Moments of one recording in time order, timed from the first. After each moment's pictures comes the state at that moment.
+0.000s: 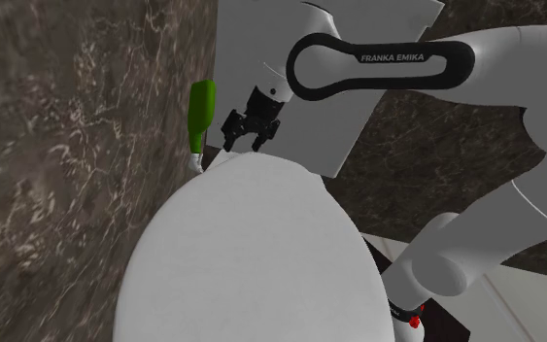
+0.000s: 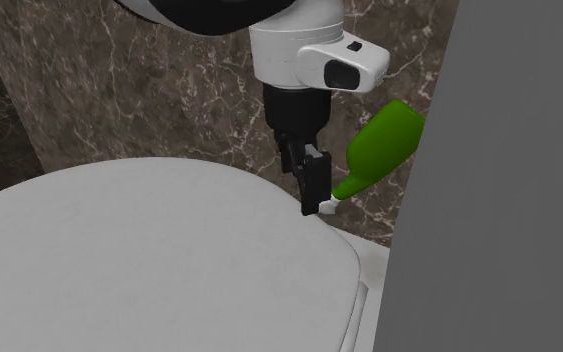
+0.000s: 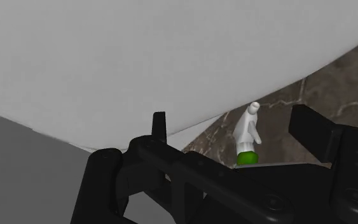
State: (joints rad) arm 0.08 -0.21 0.35 -2.14 0.23 2.12 0.36
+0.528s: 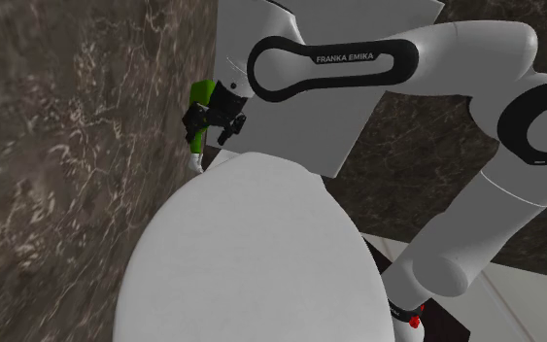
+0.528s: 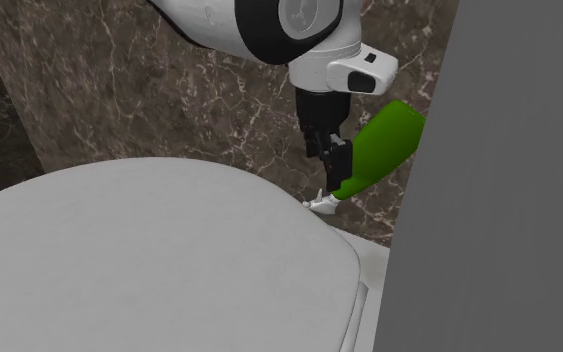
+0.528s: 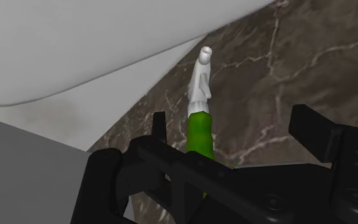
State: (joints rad) arm 0.10 0.04 0.40 -1.94 0.13 2.24 0.47
